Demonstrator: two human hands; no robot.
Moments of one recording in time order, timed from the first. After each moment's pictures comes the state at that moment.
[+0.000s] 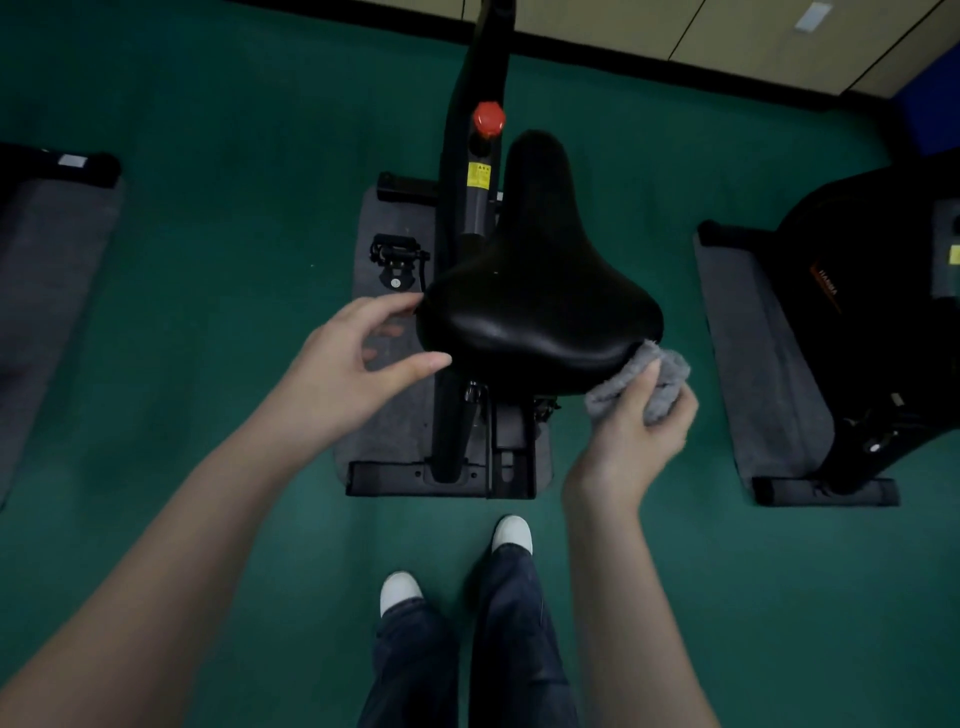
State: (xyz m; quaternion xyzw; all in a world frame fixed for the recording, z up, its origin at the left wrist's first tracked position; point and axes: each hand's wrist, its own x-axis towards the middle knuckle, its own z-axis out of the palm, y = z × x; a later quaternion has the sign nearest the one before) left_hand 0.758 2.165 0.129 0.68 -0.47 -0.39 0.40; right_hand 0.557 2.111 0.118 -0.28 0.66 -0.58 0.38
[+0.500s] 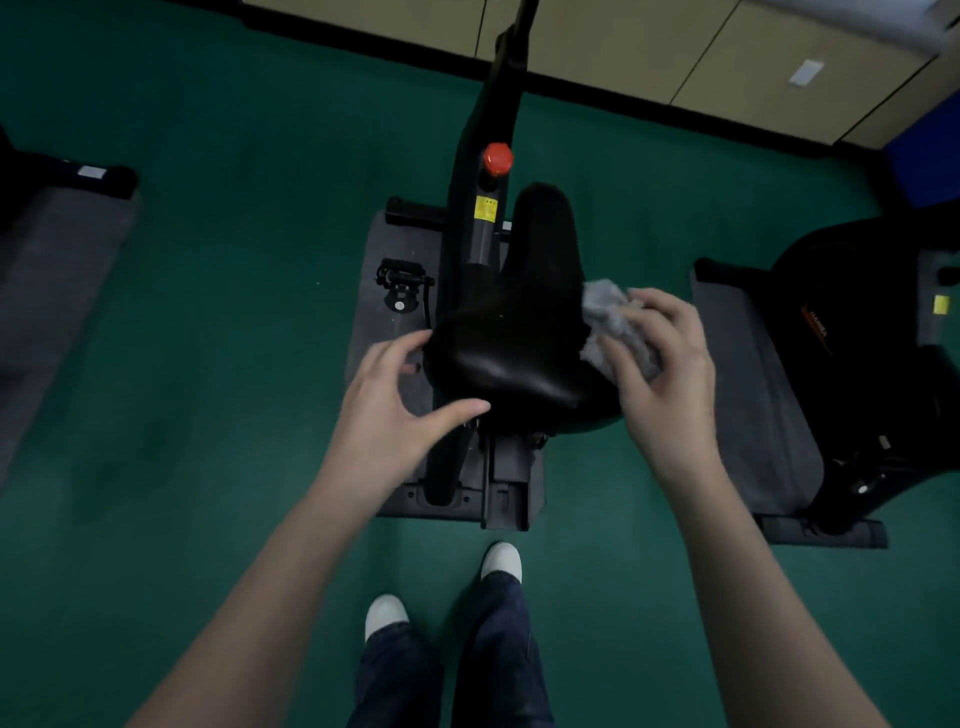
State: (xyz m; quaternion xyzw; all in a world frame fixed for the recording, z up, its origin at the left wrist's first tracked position) left_hand 0.722 2.167 0.132 0.74 -0.39 -0.34 0.43; right_hand 0.533 2.050 0.173 -0.77 0.49 -0.33 0.24
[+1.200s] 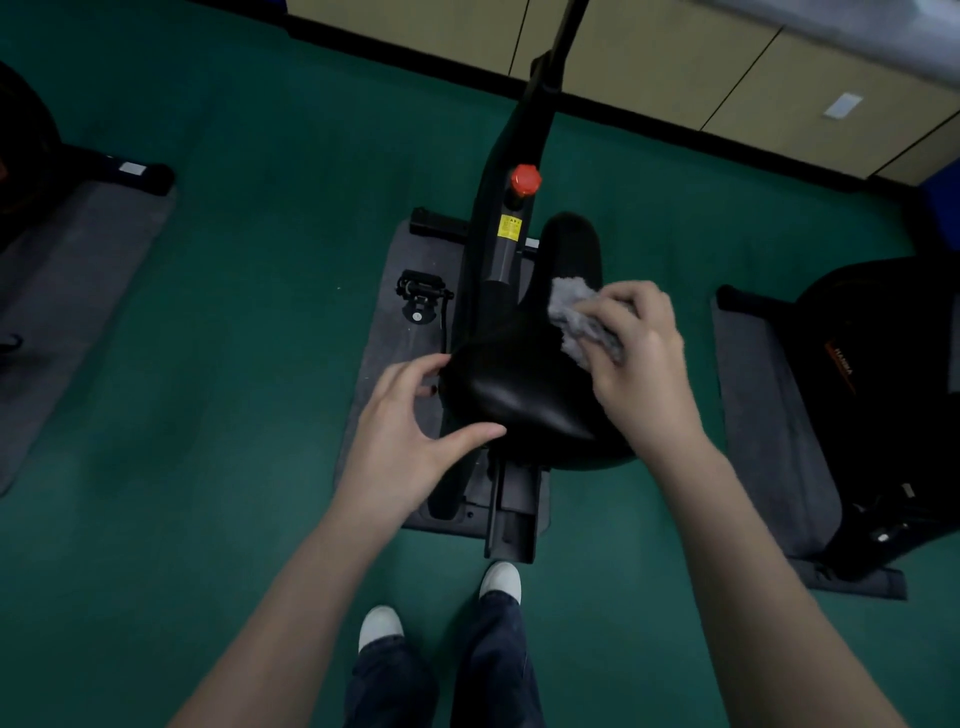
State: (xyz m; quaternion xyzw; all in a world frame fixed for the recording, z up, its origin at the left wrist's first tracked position) left_hand 0.717 2.162 0.131 0.74 -0.36 -0.33 0.45; right_hand 0.571 2.014 0.177 -0.87 0.41 -0.21 0.14
